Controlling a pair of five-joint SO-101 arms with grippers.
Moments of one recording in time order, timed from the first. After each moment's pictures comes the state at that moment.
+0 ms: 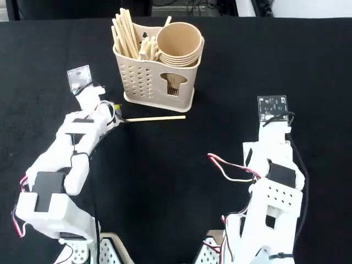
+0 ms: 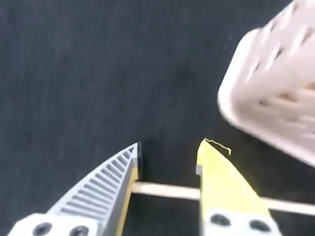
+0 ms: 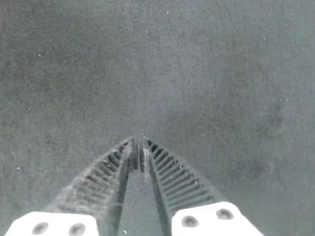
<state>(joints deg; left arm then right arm) -4.4 4.2 40.7 16.9 15.8 20.0 -53.5 67.7 48.3 19.7</state>
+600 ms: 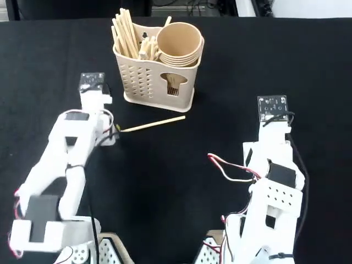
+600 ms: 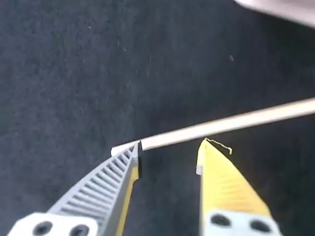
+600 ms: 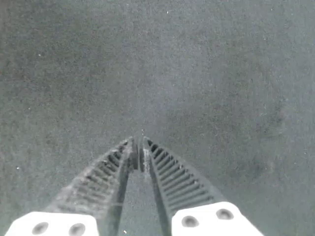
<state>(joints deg) -4.0 -10.6 42.5 45.5 -1.7 20.0 -53.5 67.7 48.3 19.7</state>
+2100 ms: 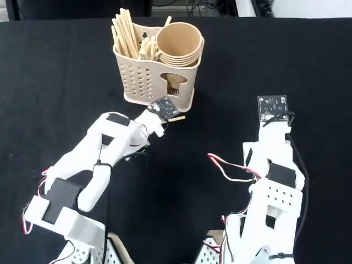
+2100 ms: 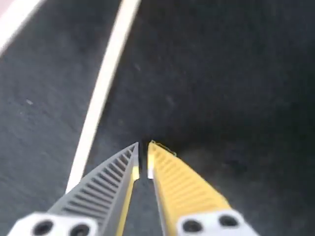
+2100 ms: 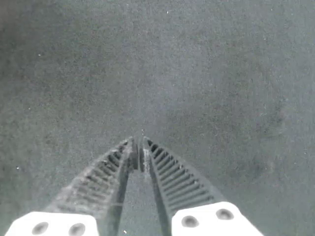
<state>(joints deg) 13.4 0.7 36.6 47.5 -37.8 20.0 -53.5 67.7 48.3 19.7</state>
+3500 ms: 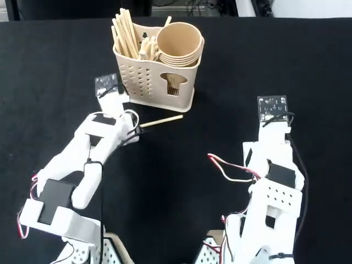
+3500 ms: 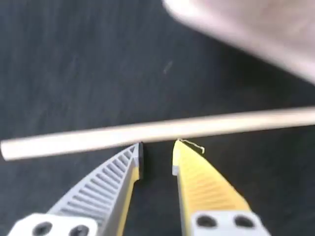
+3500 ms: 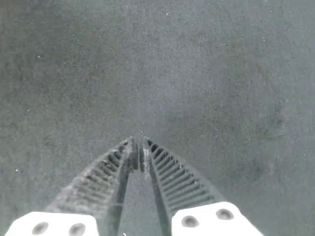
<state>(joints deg) 6.6 0.1 40.0 37.5 22.1 20.0 -53.5 68.3 47.3 19.7</state>
